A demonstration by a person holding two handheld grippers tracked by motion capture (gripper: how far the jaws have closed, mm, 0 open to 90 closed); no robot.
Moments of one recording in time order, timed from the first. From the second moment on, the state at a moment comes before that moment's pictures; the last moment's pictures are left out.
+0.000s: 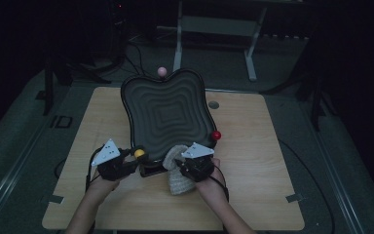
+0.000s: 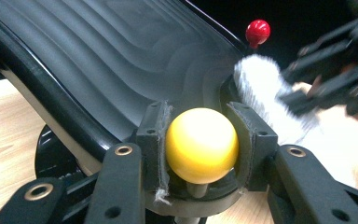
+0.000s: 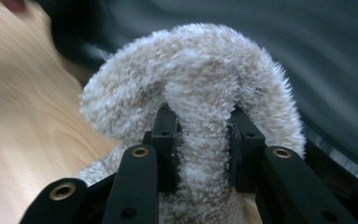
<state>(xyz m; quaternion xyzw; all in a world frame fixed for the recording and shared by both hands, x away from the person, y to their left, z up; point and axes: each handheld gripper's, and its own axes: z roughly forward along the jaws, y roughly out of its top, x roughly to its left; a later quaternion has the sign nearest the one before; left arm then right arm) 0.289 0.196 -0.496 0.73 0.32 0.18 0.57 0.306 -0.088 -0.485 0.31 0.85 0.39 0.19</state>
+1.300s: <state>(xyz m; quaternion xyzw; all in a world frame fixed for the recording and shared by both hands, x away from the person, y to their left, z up) 0.290 0.194 -0.496 0.73 0.32 0.18 0.58 0.305 -0.162 -0.471 0.36 0.83 0.37 0.22</state>
